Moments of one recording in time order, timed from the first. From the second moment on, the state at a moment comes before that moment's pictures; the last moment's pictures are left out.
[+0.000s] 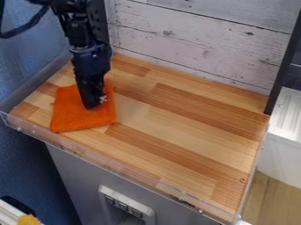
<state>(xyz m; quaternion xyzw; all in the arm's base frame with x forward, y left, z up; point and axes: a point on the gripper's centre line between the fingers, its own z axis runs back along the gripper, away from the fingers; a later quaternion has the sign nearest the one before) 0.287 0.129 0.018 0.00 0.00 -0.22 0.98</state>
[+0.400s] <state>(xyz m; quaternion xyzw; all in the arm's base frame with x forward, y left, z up) 0.297 0.116 0.010 0.01 0.00 -0.20 0.98</state>
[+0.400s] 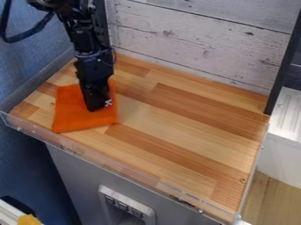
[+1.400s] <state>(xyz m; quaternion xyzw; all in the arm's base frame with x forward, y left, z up) 0.342 0.034 0.009 0.01 -0.01 -0.04 1.00</state>
